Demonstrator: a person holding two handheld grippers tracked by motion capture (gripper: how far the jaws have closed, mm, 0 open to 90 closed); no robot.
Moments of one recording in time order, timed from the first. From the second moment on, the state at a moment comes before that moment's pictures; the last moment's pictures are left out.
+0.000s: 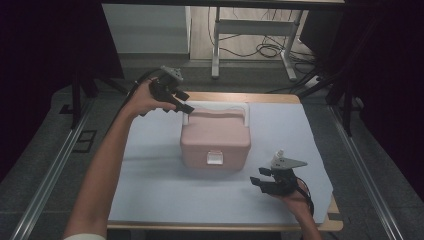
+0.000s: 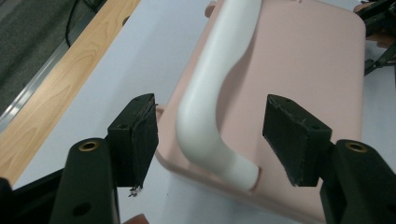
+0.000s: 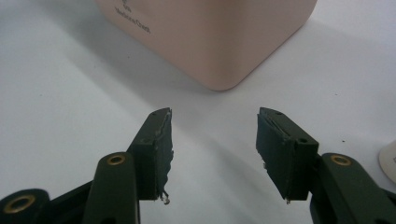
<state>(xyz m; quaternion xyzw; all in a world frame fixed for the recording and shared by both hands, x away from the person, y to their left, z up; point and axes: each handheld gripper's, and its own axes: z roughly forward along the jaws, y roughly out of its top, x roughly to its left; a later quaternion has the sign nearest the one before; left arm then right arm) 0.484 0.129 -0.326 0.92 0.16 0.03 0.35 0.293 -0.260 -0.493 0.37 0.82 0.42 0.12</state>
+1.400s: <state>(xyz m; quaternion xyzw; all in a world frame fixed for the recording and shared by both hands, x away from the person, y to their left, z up) 0.433 0.087 -0.309 0.96 0.08 0.07 0.25 0.292 -0.259 -0.494 0.37 0.82 0.42 0.12</state>
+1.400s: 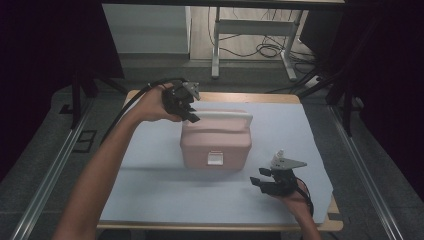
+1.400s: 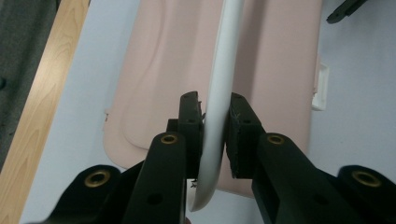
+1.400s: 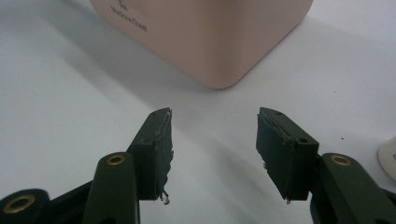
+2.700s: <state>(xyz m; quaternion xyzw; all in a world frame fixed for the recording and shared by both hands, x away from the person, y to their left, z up) 0.466 0.107 -0.293 0.94 0.10 0.02 0.32 0.304 -0.226 -0.400 0.32 0.79 0.50 0.17</state>
